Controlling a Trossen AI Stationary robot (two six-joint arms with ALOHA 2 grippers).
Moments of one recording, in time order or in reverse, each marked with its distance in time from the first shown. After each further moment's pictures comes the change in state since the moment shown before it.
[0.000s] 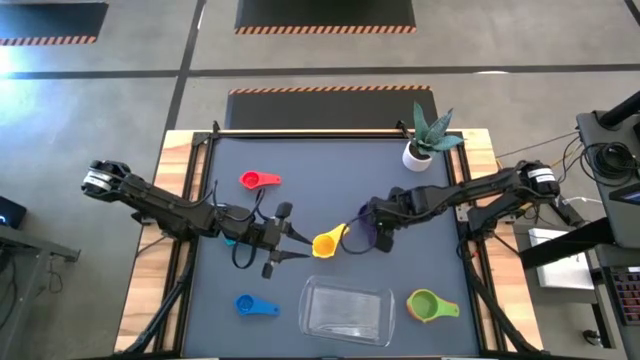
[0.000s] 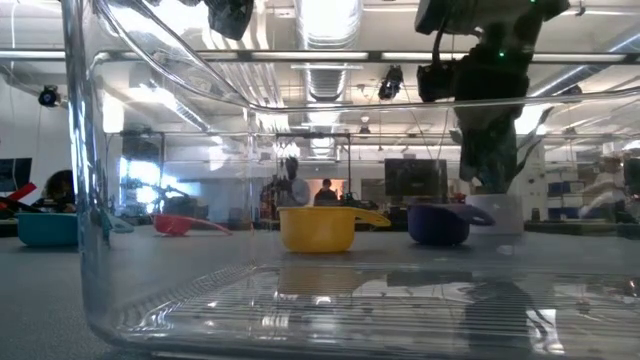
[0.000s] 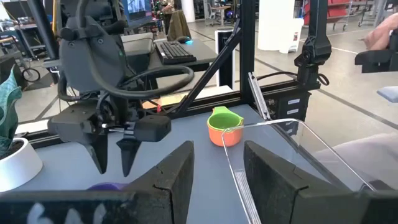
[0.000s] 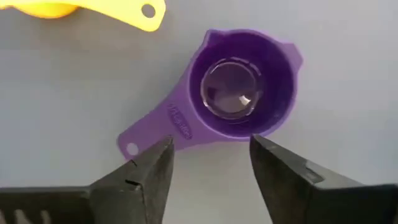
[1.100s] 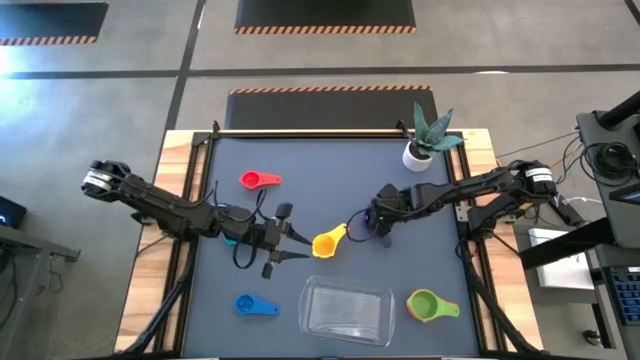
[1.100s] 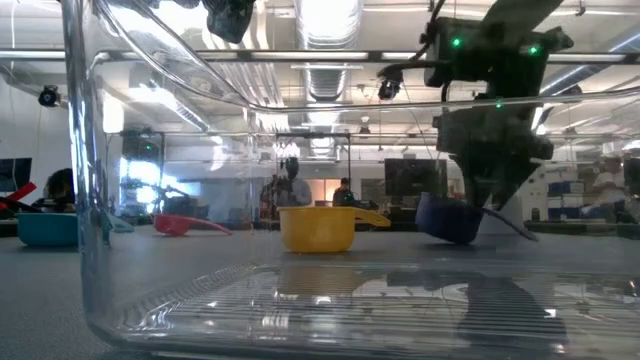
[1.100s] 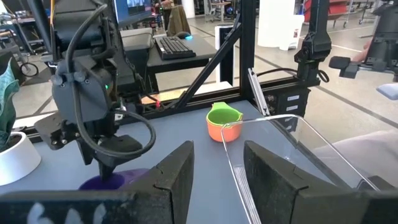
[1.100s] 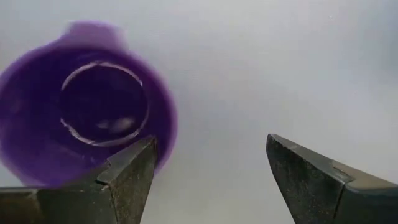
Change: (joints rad) left arm 0.000 0.000 -0.003 -0.014 0.000 -0.010; right arm -0.090 0.019 -0.130 0.011 0.126 0.374
